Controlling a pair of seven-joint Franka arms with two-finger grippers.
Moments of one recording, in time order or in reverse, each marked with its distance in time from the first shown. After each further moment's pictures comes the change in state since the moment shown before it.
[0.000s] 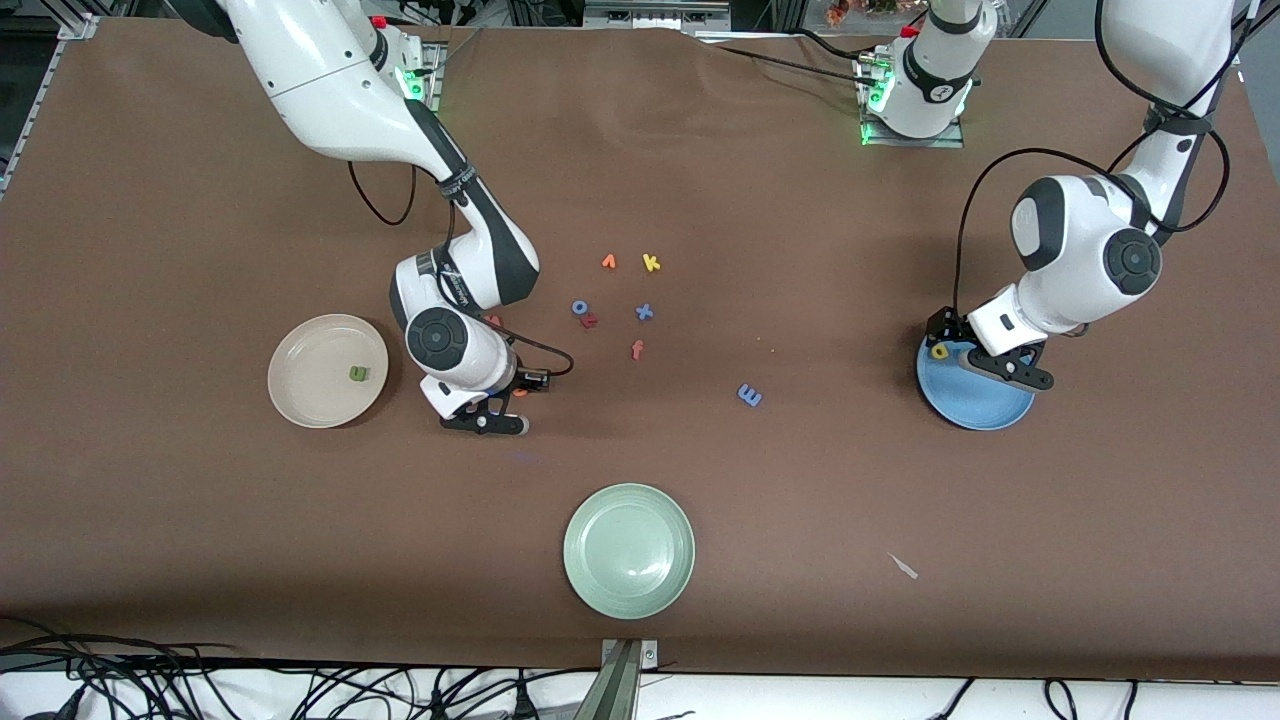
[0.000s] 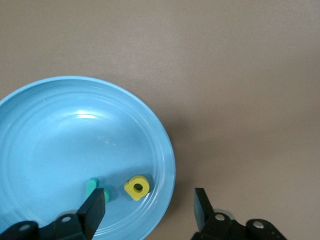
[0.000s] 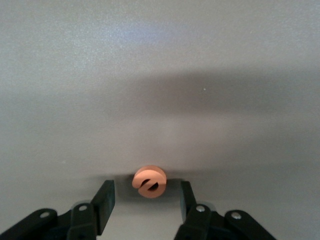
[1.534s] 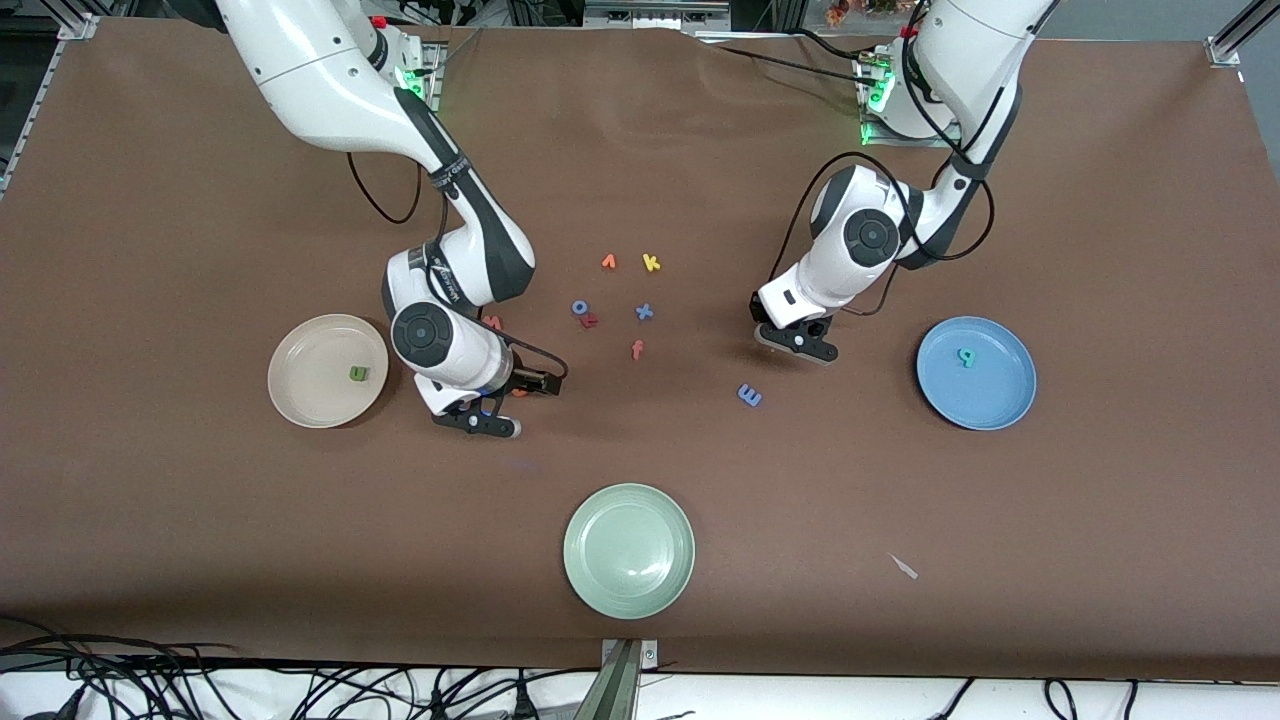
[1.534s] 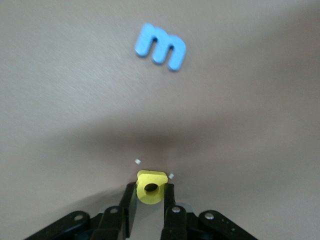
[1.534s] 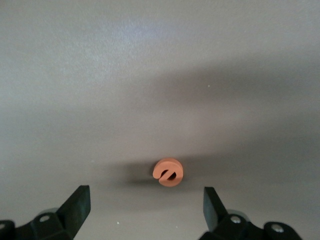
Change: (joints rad) left arm -0.398 0.183 -0.085 0.028 -0.066 0.268 -0.417; right arm -0.009 -0.026 0.014 0.000 0.048 0.002 0.069
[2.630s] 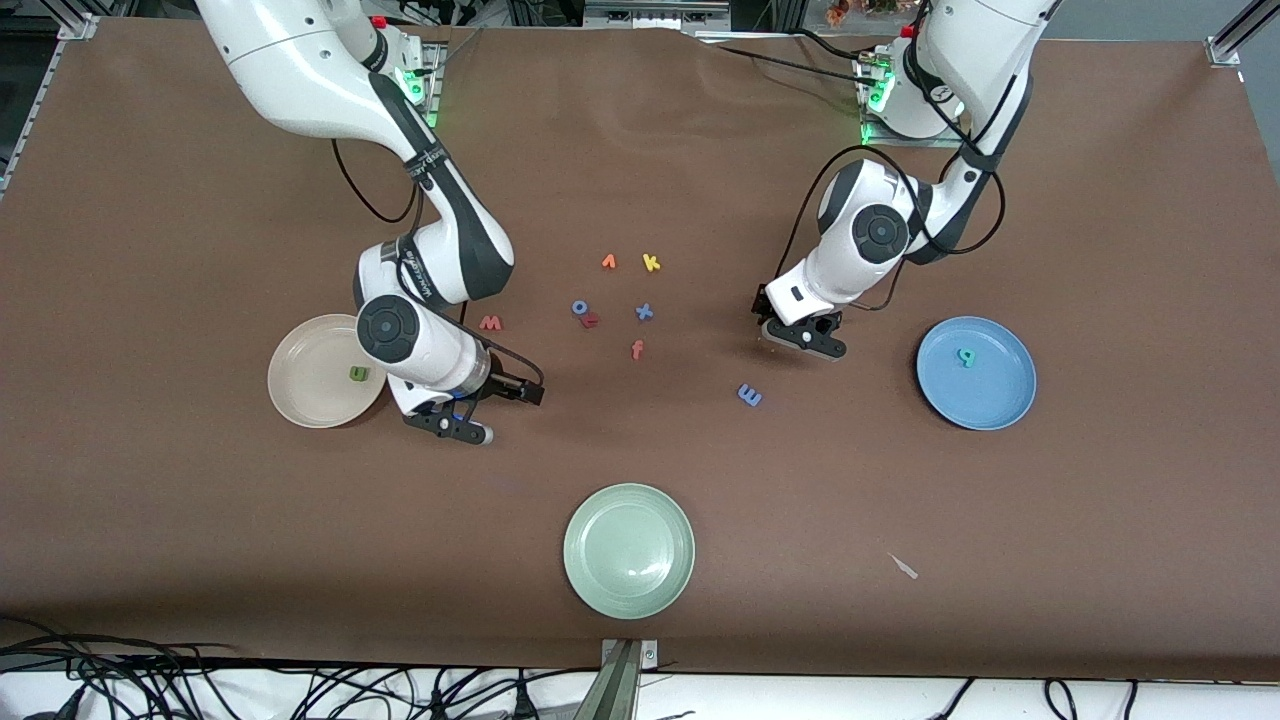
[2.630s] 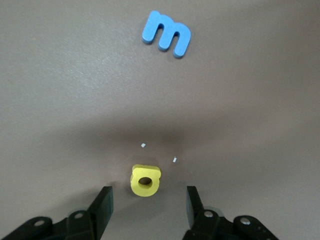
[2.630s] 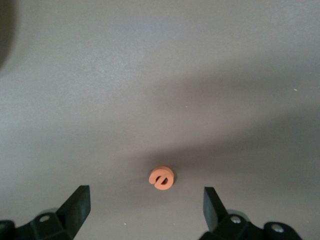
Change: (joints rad) left arm 0.011 -0.027 -0.016 -0.027 0.000 -0.037 -0.004; right arm -0.035 -0.052 -0.003 -0.005 0.011 0.001 0.052
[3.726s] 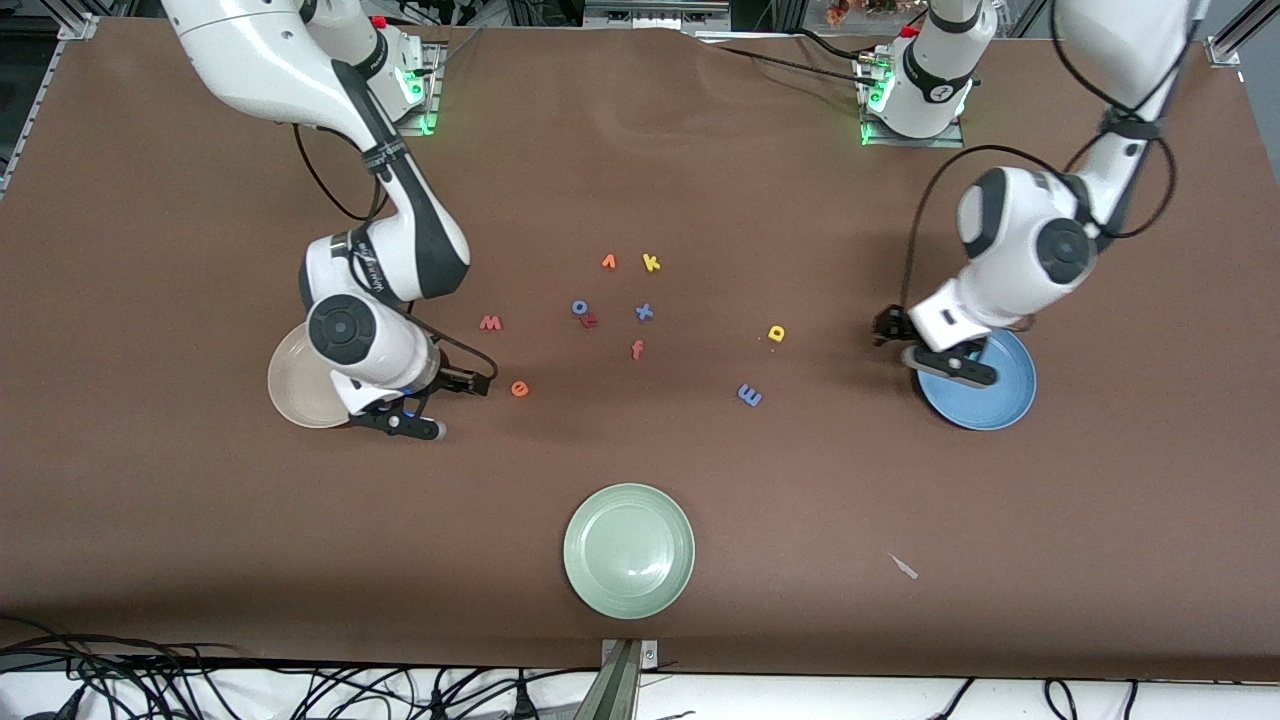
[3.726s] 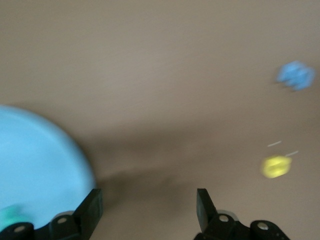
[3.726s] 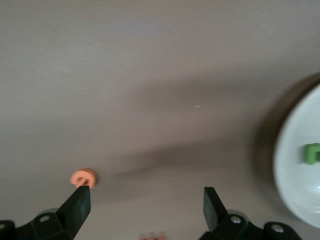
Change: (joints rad) left arm 0.264 -0.158 0.002 -0.003 0.013 -0.149 0.209; right arm -0.027 -0.081 -0.047 -0.073 -0.114 -0.081 -0.043
